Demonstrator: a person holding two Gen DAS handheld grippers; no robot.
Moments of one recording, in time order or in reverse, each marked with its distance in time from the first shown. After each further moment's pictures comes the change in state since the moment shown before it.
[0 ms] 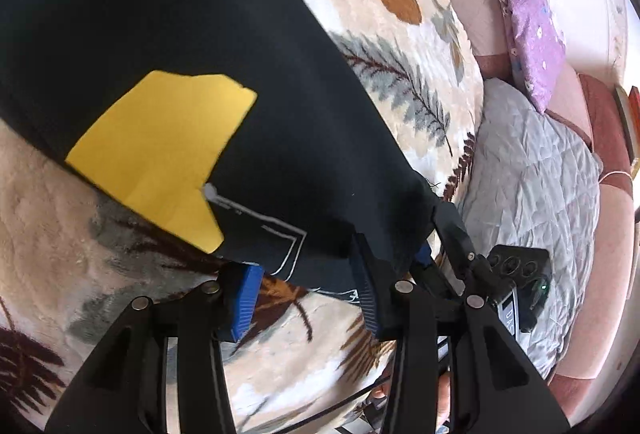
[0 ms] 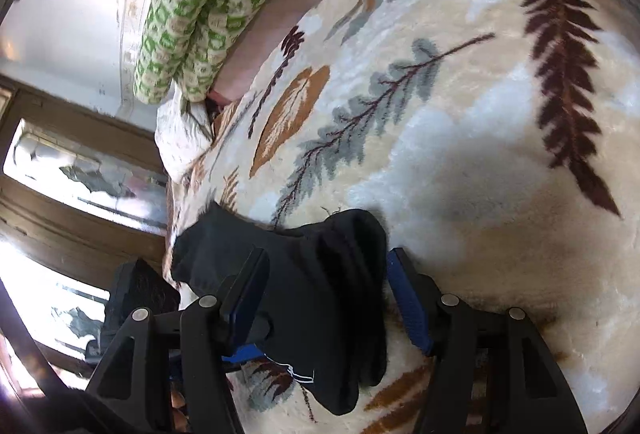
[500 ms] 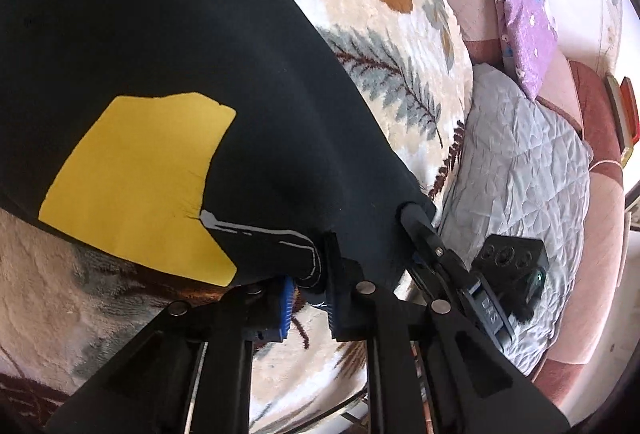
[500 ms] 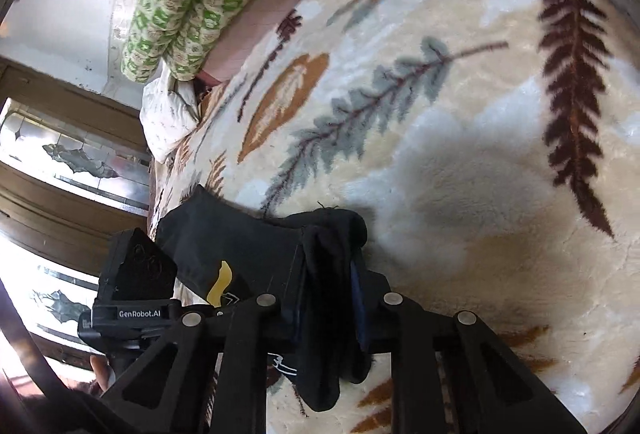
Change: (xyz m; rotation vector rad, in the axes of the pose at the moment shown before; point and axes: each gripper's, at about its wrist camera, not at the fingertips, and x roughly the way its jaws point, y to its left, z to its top) left arm 0.008 0.001 0.017 0.040 0.076 -0.056; right arm 0.007 0.004 0.004 -0.011 0.073 -0.061
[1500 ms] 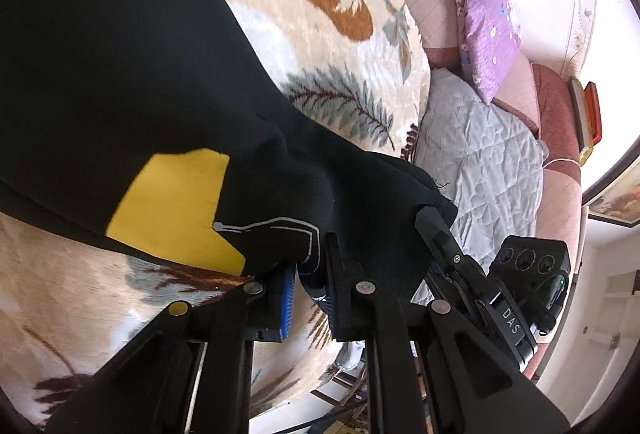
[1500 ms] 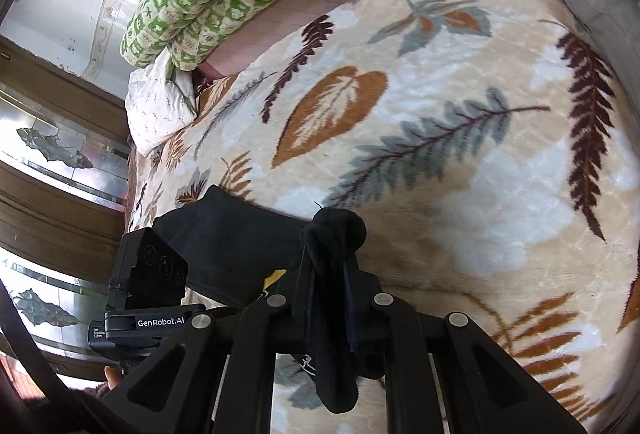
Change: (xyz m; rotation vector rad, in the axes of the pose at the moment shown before) left arm -0.047 0.010 0.021 0.002 0.058 -0.152; right arm -0.010 0.107 0.010 -0.066 -0.014 -0.170
